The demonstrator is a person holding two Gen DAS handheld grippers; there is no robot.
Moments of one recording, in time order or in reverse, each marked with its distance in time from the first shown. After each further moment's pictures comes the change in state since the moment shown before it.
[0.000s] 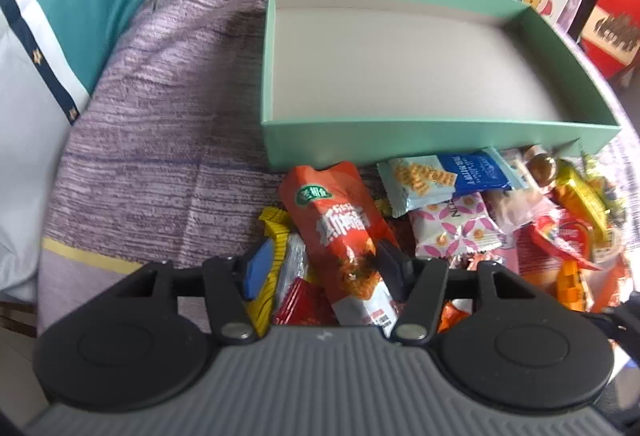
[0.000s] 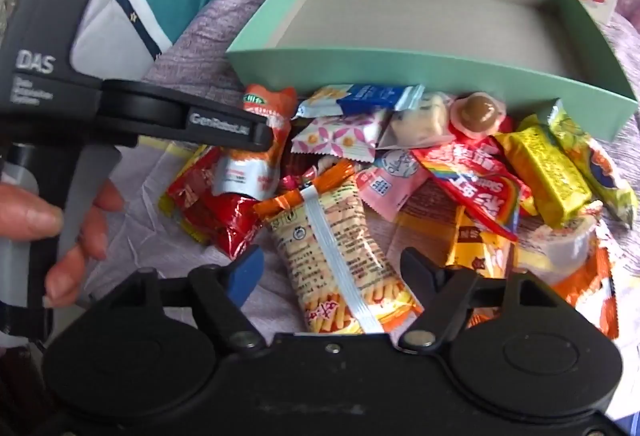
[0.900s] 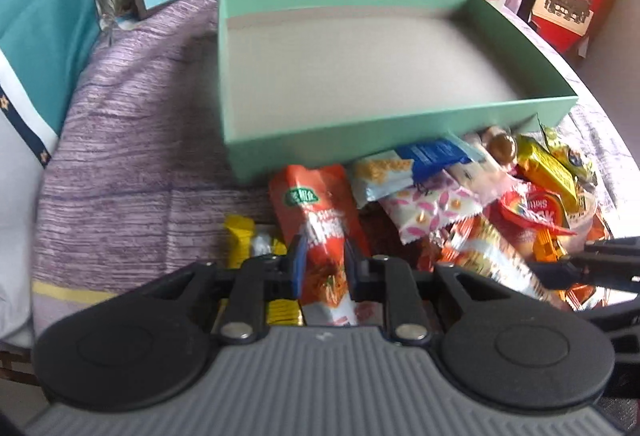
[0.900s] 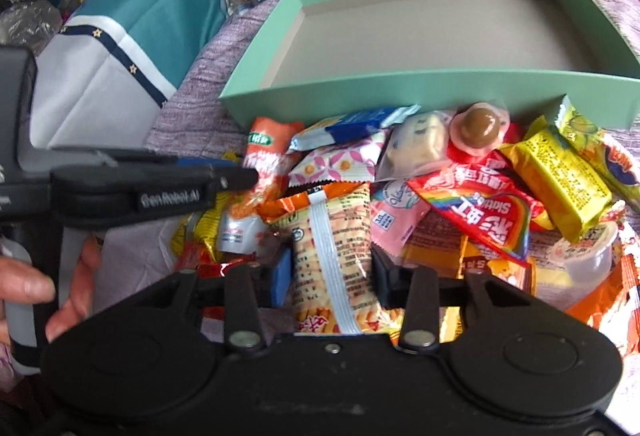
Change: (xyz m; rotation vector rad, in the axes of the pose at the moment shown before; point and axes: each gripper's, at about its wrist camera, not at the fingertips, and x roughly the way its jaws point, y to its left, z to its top) left arm -0.011 -0.006 -0.006 0.154 -0.035 -0.084; right arm 0.000 -0.024 -0.011 0.175 -0.059 0.107
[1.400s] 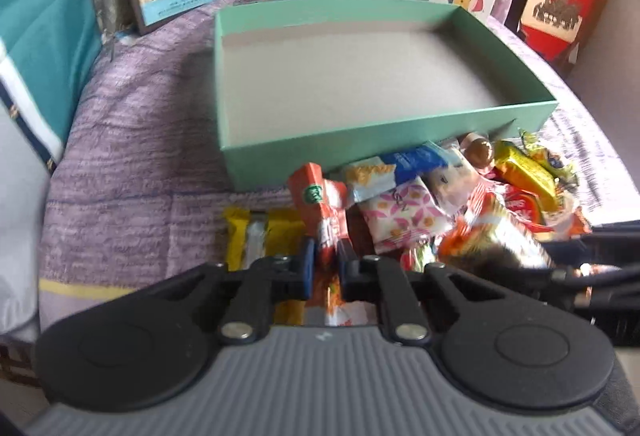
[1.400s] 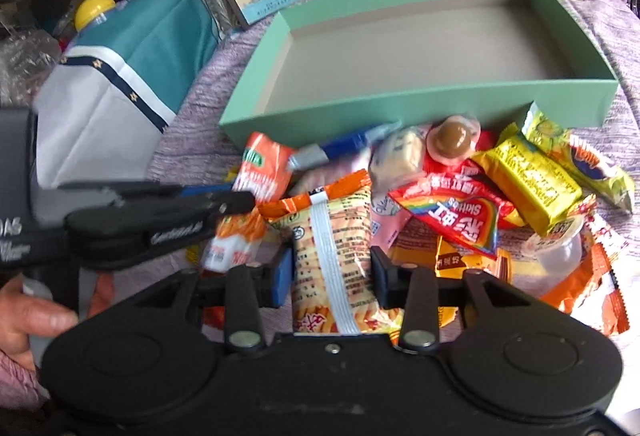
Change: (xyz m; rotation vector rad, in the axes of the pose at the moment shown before) left arm -0.025 0.000 -0.008 -0.014 -0.037 -0.015; right arm -0.040 -0.009 0.016 0.061 -0.066 0.060
